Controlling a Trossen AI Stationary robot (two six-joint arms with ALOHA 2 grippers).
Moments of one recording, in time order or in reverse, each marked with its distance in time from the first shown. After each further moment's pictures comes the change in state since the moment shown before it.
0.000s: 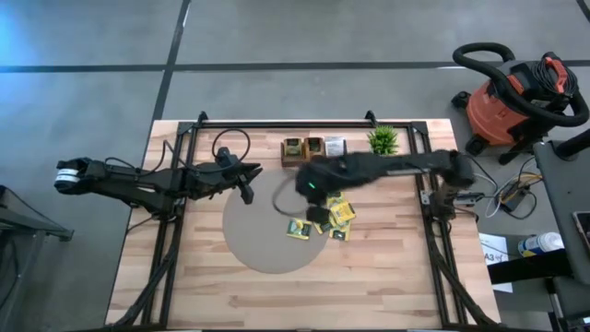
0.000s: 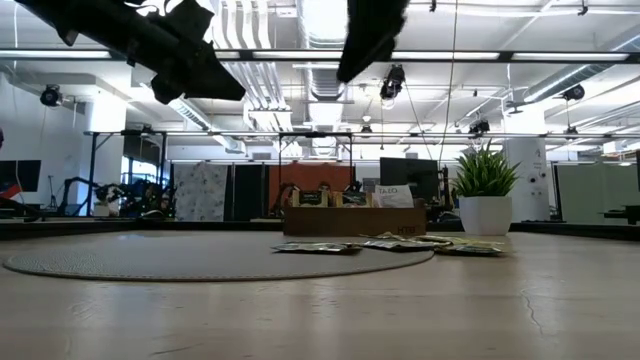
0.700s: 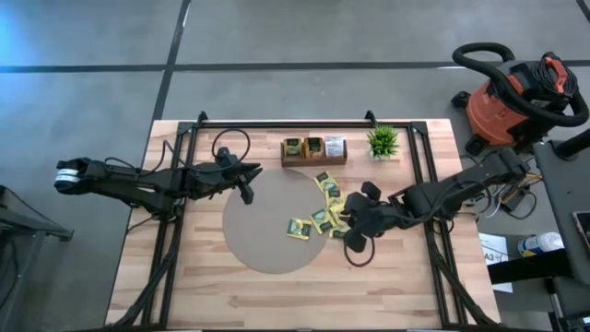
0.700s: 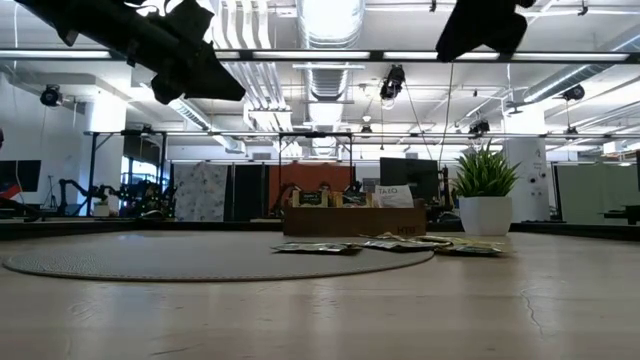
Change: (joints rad) left arm 0.000 0.000 0.000 -0.001 0.000 -0.001; right arm 0.333 -0.441 -0.570 0.244 0.290 0.577
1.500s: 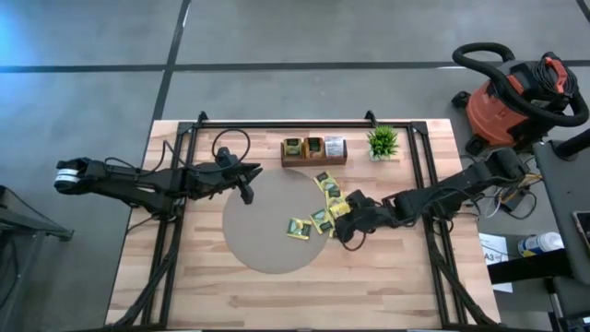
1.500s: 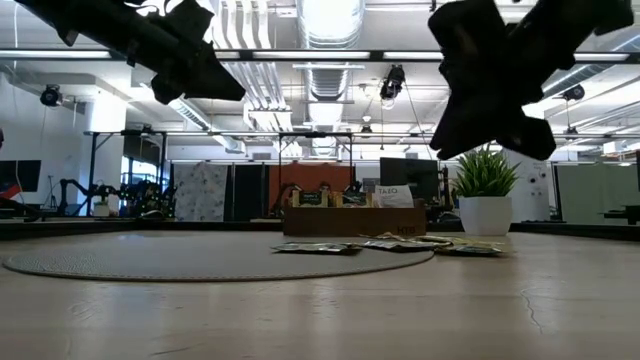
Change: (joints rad) left arm 0.000 0.000 0.000 0.000 0.000 0.000; right arm -0.092 0.005 -0.412 0.515 -0.109 0.506
